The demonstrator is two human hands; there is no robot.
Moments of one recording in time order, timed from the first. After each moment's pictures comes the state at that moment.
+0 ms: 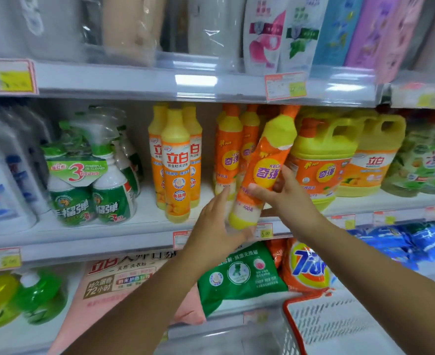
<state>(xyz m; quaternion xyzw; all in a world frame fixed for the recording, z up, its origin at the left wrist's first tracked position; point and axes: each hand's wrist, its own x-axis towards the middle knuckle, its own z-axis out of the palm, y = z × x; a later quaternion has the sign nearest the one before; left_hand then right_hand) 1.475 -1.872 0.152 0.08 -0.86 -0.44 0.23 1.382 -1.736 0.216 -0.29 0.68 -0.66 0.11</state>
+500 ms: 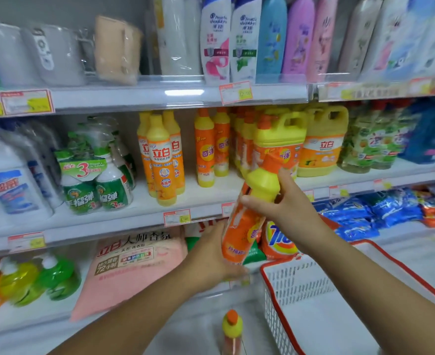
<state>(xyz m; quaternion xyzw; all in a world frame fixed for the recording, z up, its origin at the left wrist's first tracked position) 1.566 -1.781 0.158 0.05 -0.88 -0.45 0.10 1.479 -1.627 0.235 -0.34 0.68 -0.65 0.06</state>
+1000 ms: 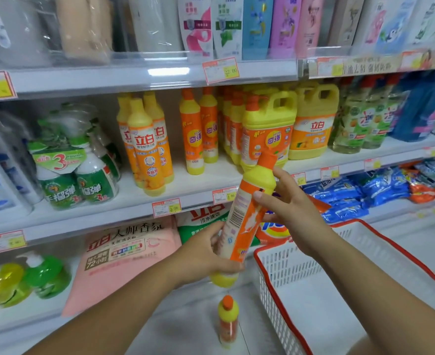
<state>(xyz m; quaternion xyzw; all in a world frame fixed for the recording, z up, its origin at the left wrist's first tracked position) 1.571 -1.783 0.150 0.04 -0.81 -0.58 -0.04 1.471 -1.604 0.201 -0.28 0.65 -0.69 0.13</state>
